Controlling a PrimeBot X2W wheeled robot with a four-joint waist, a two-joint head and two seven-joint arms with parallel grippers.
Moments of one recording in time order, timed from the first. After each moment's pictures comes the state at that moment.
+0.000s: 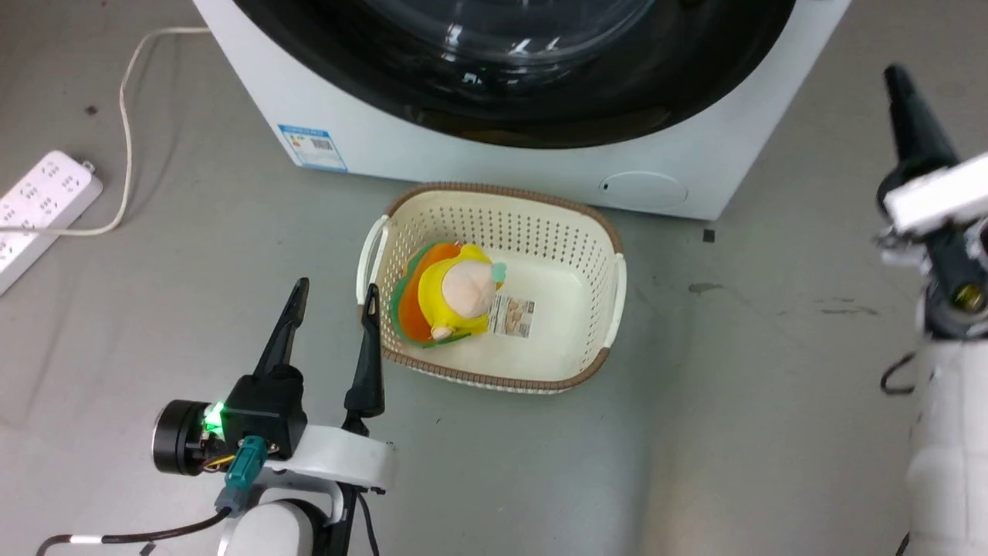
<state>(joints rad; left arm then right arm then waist) -0.15 0.05 -0.12 -0.03 -0.04 0.04 -0.15 -0.70 -0.06 -0.25 0.32 0.69 0.13 0.22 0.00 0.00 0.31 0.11</state>
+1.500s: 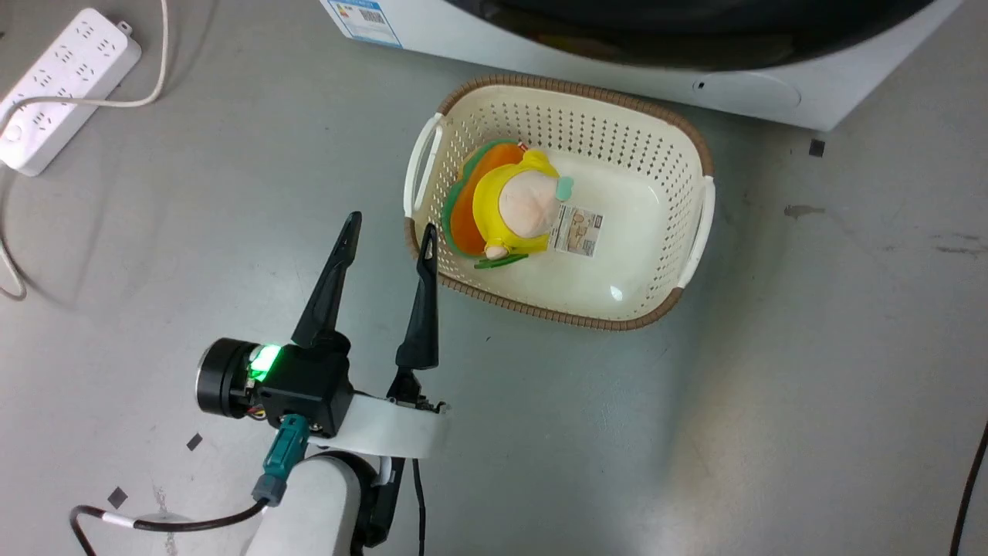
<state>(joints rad) -0.27 0.05 -0.25 -0.04 -0.07 0.09 -0.25 -1.57 -0.27 -0.64 1.24 0.89 0.13 0.74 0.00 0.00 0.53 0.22</state>
